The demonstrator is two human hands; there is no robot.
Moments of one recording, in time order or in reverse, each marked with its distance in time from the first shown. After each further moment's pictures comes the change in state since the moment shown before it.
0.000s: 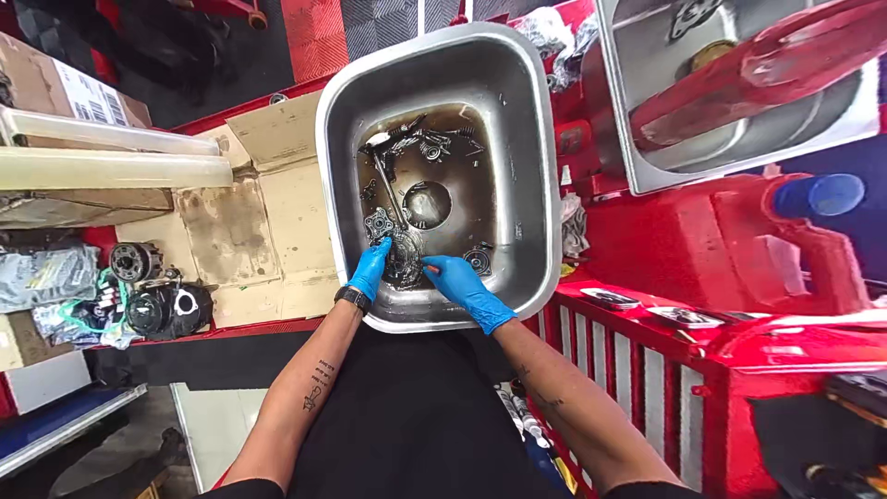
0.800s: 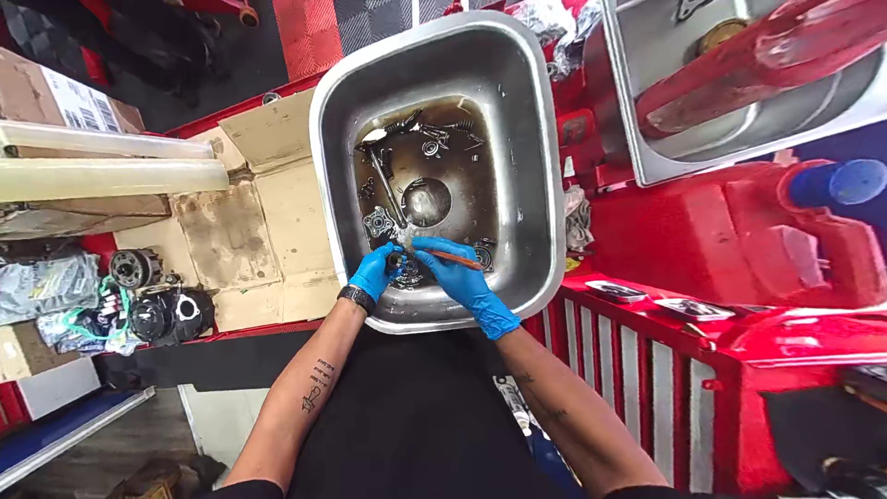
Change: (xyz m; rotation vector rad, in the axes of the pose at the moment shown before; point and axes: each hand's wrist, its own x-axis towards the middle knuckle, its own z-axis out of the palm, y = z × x) left_hand 0.003 0.007 0.009 -0.397 -0.056 -0.239; right_hand -0.003 -0.028 0.001 0.430 0.318 -0.449
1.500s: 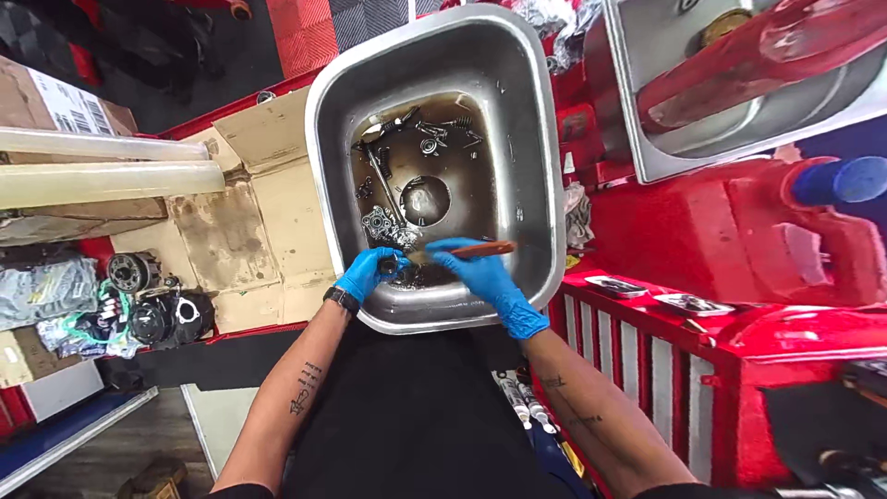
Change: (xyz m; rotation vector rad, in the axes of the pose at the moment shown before) left_hand -0.008 0.011 -0.023 0.206 -0.205 0.028; right_hand -0.007 -0.005 -0.040 0.051 0.010 0.322
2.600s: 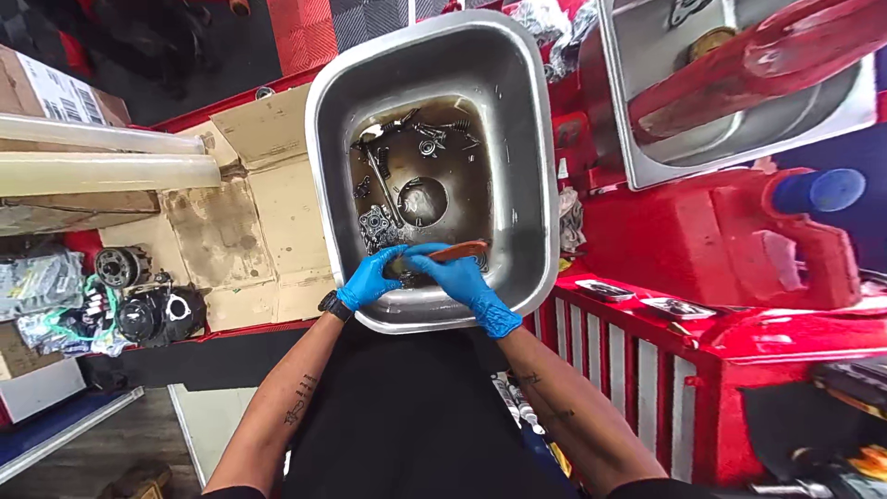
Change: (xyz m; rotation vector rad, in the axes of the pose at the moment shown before) left_hand -0.003 -0.021 -0.014 0.881 -0.165 0.646; right_hand 0.003 -0.012 0.030 0.029 -0.034 0.006
